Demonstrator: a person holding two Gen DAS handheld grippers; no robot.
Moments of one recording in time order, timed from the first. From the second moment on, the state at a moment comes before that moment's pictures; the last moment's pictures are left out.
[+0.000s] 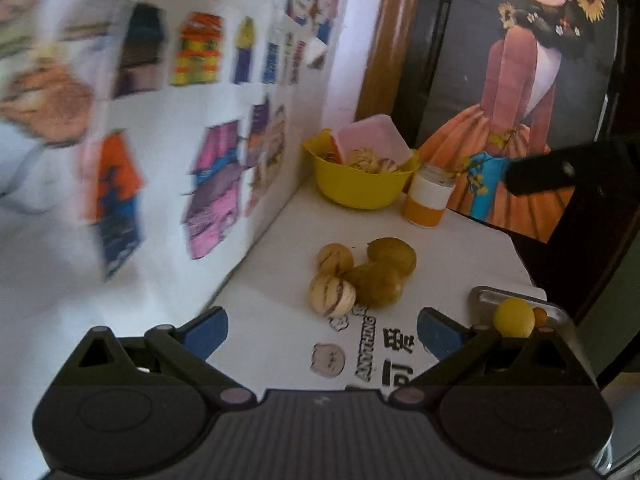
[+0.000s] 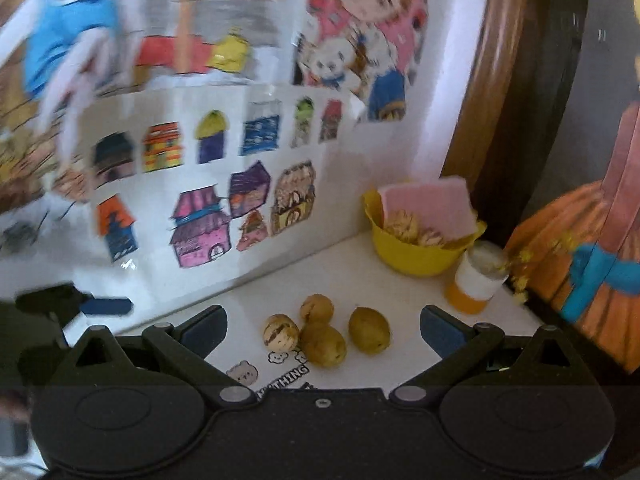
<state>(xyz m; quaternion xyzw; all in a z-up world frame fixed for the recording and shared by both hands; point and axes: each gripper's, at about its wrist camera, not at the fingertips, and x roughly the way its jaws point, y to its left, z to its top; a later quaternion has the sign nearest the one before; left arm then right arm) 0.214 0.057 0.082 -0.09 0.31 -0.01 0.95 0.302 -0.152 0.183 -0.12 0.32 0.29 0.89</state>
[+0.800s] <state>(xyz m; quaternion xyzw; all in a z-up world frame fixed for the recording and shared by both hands) 0.325 0.039 0.001 -0.02 0.36 -0.04 0.93 0.430 -0.144 0.025 0.06 0.47 0.27 0.84</state>
